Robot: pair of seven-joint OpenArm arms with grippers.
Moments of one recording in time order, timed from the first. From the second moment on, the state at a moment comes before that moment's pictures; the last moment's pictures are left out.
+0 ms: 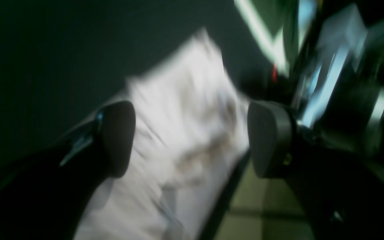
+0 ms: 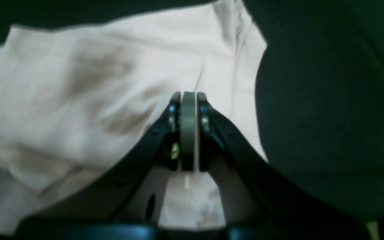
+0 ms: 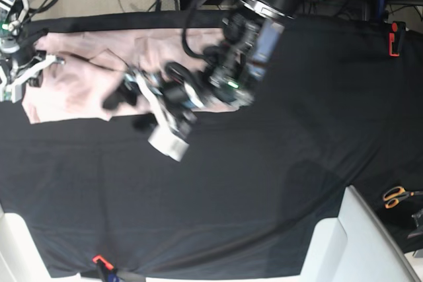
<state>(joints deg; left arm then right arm) -1.6 1.2 22.2 80.5 -35.5 -25.6 33.8 -16.3 1.9 35.4 88.4 1.4 29.4 -29.6</state>
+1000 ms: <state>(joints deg) 32.2 -21.6 -24.0 88.8 -37.5 -26.0 24.7 -11.0 13.8 51.6 77.2 51.2 40.1 -67.0</state>
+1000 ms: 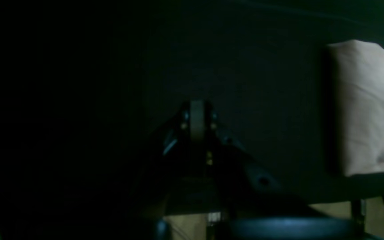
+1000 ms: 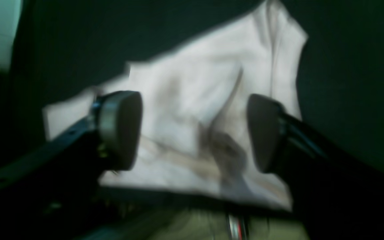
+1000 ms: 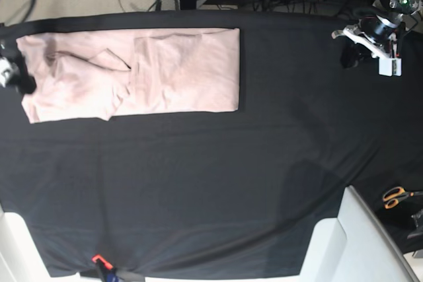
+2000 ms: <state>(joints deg) 31.6 -21.2 -23.9 82.8 -37.5 -26.0 24.2 -2.9 26.5 28.6 42.1 57.1 41.4 -59.0</state>
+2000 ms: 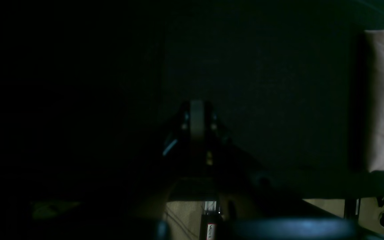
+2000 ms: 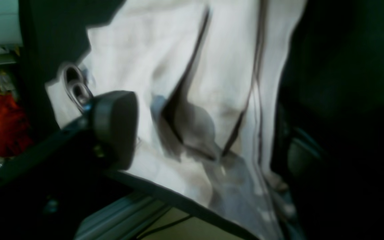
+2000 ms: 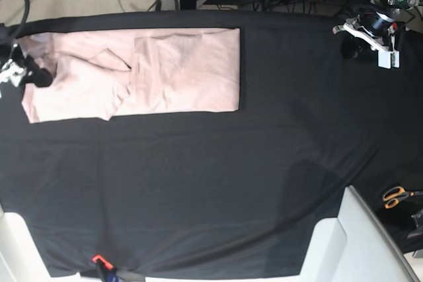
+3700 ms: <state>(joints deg) 31.9 -19.8 -24.3 82.7 -37.6 -26.0 24.2 -17.2 11.4 27.4 99.0 37.2 38.3 -66.7</state>
